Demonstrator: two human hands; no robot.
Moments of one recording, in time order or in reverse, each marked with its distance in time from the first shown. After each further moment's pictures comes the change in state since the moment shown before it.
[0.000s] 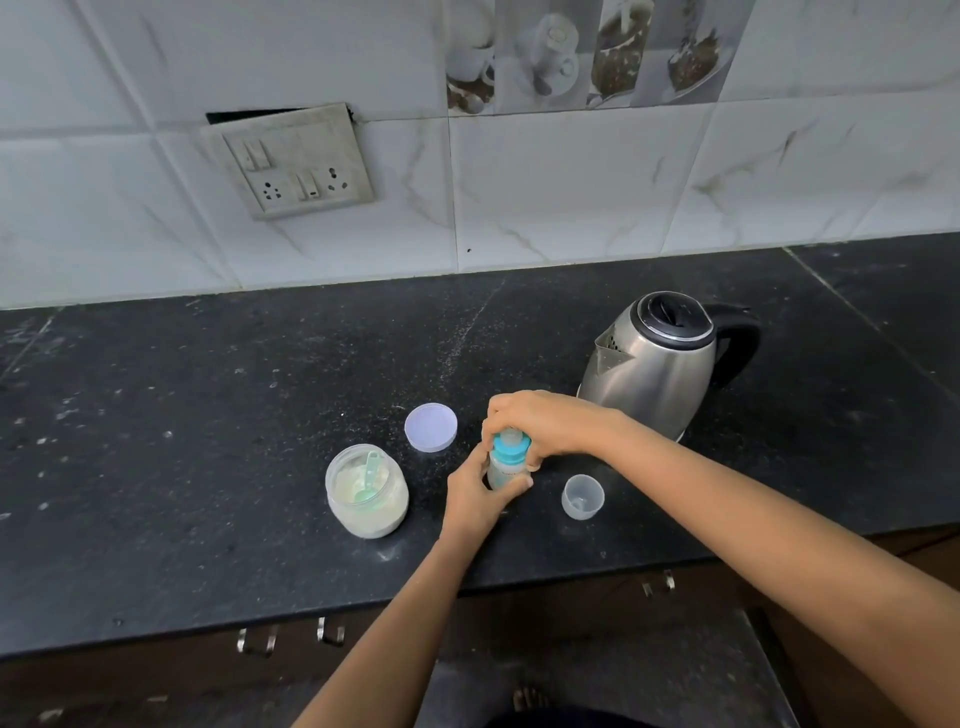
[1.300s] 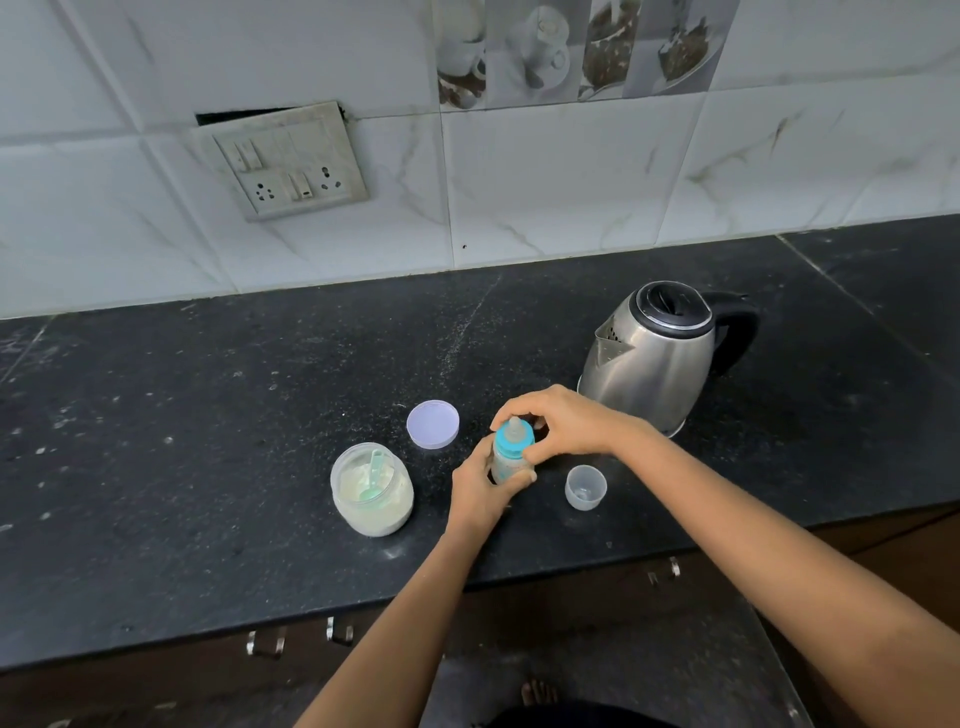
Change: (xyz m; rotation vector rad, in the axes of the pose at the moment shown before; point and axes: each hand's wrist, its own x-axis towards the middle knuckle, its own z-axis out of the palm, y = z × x) left_hand 0.004 -0.005 0.001 -0.015 -0.025 -0.018; right_hand -0.018 0.012 0.022 0.426 0.206 0.066
